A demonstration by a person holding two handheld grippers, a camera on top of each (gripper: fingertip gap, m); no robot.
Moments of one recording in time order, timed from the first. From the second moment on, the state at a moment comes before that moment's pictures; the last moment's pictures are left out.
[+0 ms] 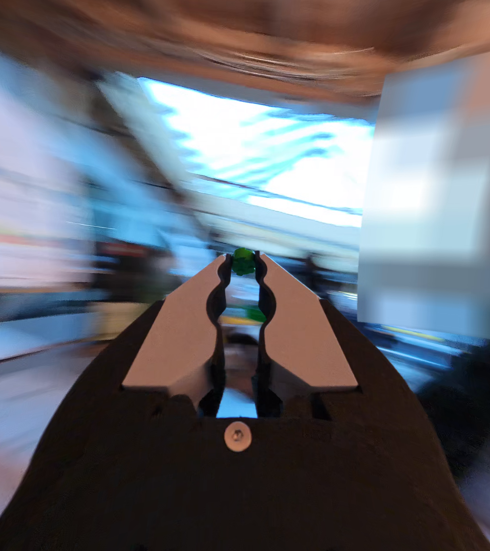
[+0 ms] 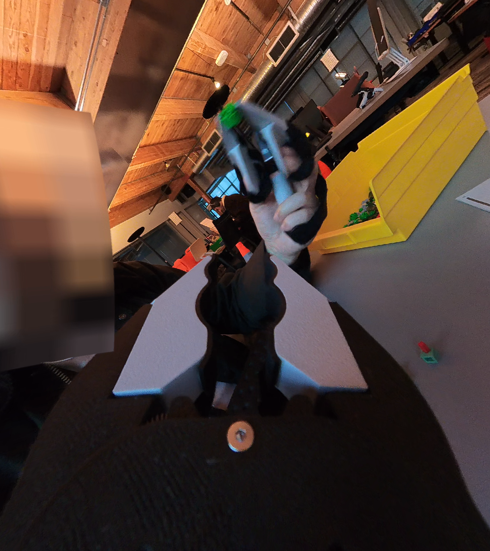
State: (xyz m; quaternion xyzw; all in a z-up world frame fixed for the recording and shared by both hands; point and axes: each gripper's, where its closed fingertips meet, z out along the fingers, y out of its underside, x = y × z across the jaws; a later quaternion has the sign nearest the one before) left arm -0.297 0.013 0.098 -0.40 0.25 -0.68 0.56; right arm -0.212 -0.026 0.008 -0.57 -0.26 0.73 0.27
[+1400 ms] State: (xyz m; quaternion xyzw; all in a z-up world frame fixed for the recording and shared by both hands) left arm -0.214 -0.027 -0.061 -0.61 0.57 -0.39 0.39; right arm -0.181 0.021 0.014 -0.60 -0.21 0.64 0.43
